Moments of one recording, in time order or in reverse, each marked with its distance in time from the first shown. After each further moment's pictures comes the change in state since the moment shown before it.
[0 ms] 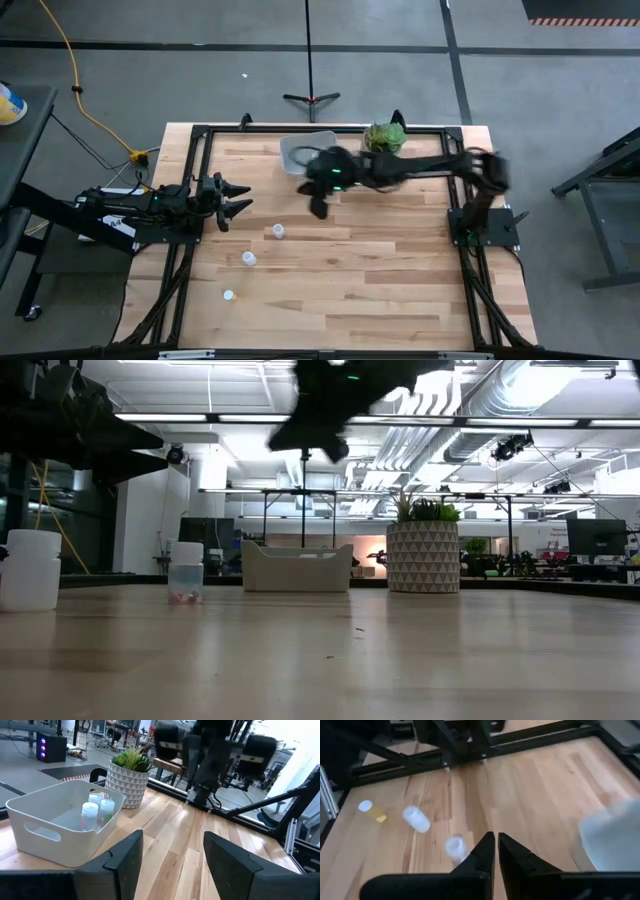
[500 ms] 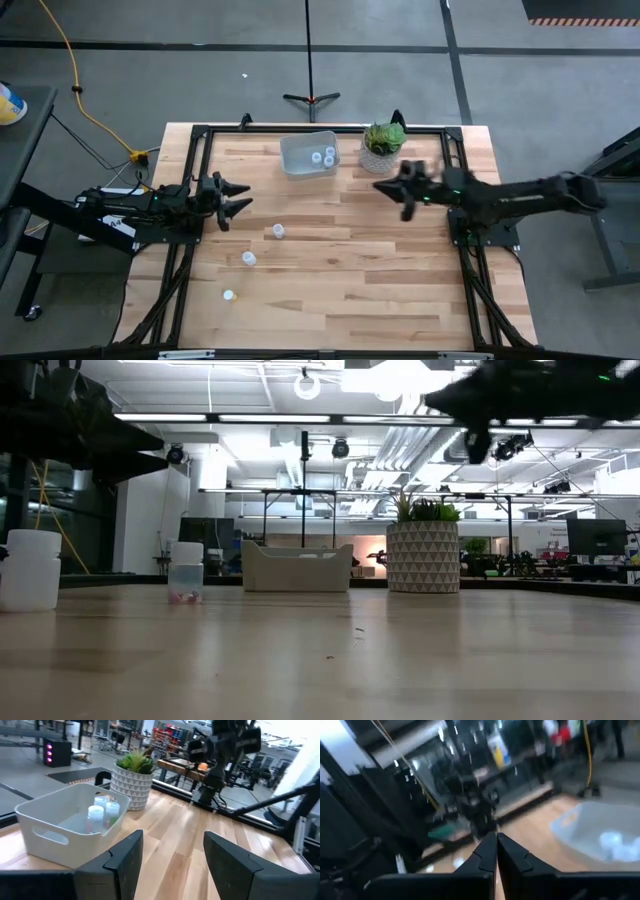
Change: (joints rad) left arm 0.000 0.000 0.000 0.001 -0.023 0.034; right arm 0.028 -0.948 -1.059 0.717 0.154 0.310
